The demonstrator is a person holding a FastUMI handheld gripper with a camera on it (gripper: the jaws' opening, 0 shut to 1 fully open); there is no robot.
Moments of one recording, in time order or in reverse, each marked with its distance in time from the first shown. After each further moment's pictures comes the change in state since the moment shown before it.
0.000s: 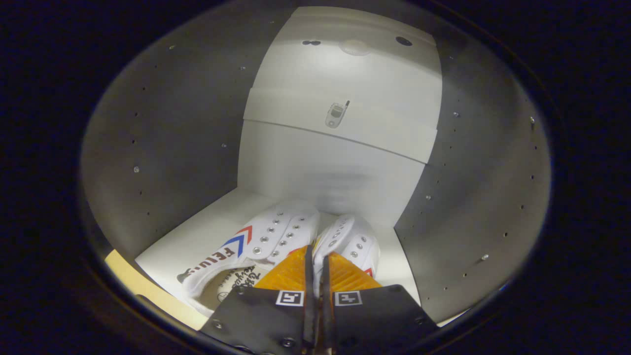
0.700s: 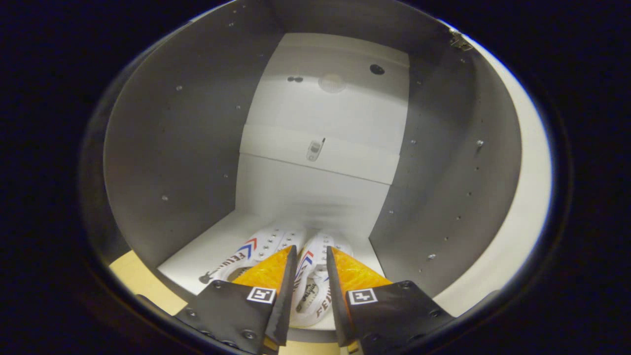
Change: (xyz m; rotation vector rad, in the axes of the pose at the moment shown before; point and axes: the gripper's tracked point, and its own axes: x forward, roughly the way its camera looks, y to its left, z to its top) arm -0.083 -0.015 0.043 0.038 -0.147 -0.075
